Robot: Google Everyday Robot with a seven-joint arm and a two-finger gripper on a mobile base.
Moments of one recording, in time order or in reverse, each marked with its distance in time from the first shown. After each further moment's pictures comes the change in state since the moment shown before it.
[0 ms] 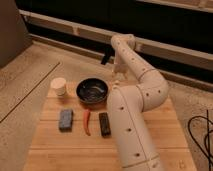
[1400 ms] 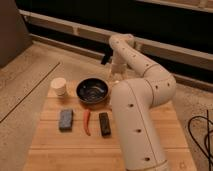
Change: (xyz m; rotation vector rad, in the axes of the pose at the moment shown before) arm 0.043 -0.005 0.008 -0.008 0.103 -0.036
